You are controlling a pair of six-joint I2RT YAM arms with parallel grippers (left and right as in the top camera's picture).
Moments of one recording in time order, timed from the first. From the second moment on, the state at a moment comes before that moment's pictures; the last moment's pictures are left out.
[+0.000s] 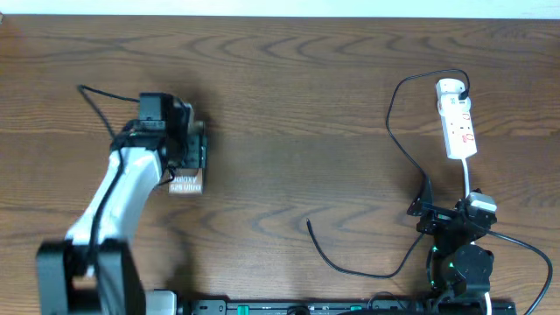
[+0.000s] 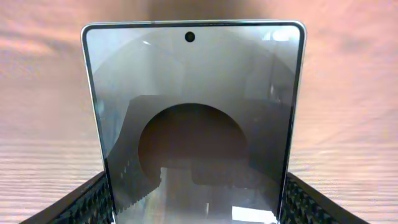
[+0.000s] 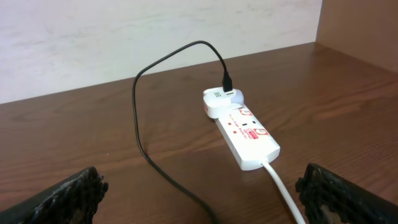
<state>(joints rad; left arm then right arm) 0.00 1.55 0.97 -0.60 0.09 0.00 0.04 0.02 0.07 -0.19 0.24 0.17</state>
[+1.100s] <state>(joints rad) 0.14 1.24 0.98 0.00 0.90 -1.87 0.04 0.02 0.07 -0.19 0.24 0.17</state>
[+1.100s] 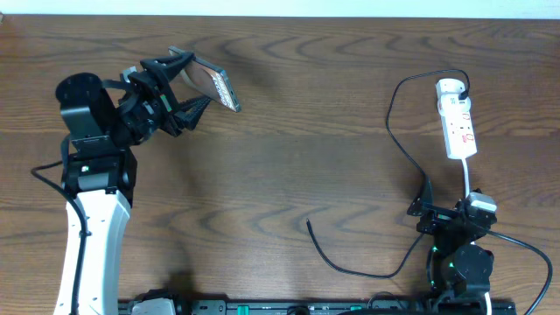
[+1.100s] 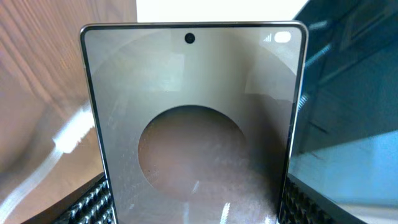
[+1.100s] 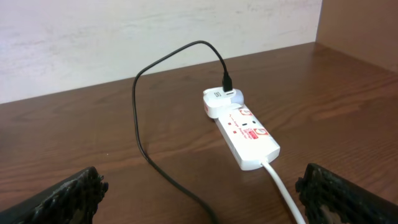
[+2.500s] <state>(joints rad) 0.21 1.24 0.98 -0.01 1.15 -1.73 0.04 0.02 0.07 -0.19 0.24 0.17</state>
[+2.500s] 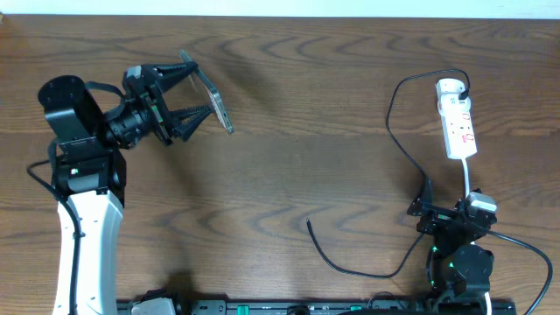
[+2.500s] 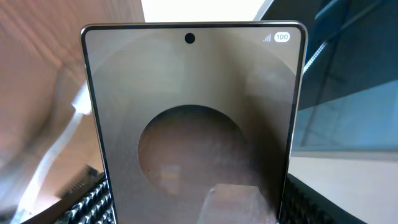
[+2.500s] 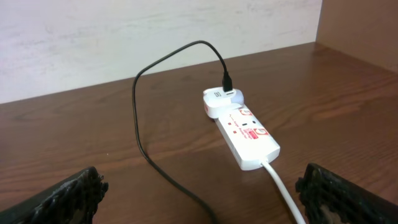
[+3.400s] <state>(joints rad) 0.21 1.29 0.99 -0.96 0.03 -1.11 0.04 0.02 0.07 -0.19 0.24 0.17</state>
